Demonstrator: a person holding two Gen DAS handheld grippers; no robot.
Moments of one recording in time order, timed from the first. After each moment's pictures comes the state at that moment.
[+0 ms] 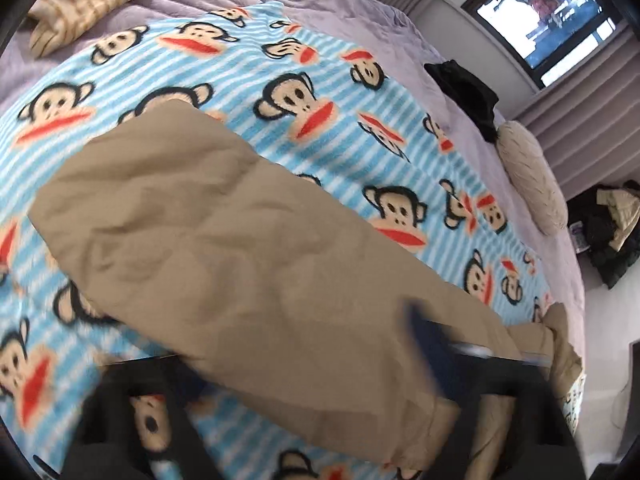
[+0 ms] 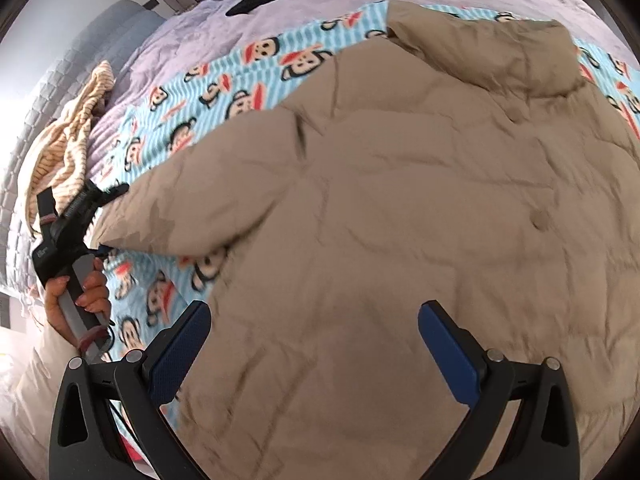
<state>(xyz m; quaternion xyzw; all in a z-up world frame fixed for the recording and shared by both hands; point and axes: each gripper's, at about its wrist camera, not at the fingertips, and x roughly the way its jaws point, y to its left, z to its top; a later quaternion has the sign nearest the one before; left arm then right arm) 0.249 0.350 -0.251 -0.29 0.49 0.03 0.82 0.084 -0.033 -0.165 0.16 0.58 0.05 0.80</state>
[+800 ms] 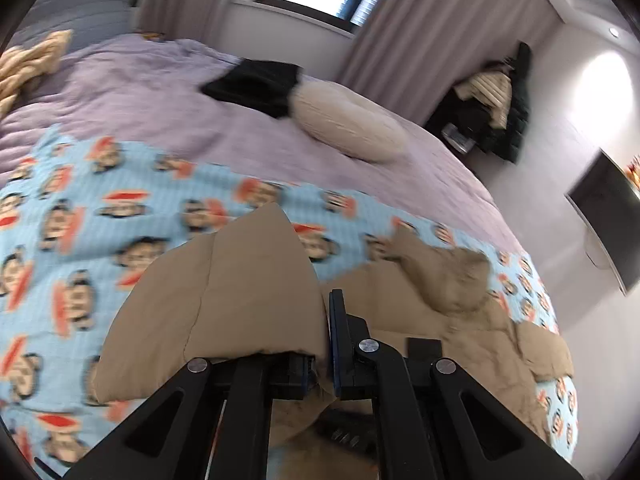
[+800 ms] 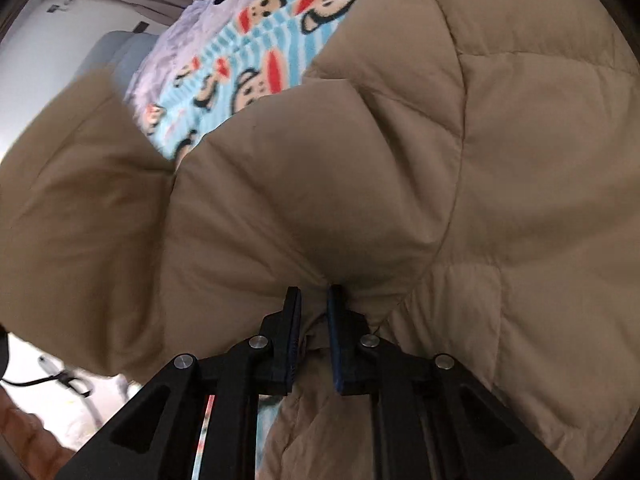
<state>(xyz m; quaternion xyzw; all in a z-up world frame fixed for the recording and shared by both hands) 0.235 0.163 -0.124 -0.13 0.41 -0.23 0.87 0.187 0.015 -0.267 0.31 0.59 0.12 0.74</state>
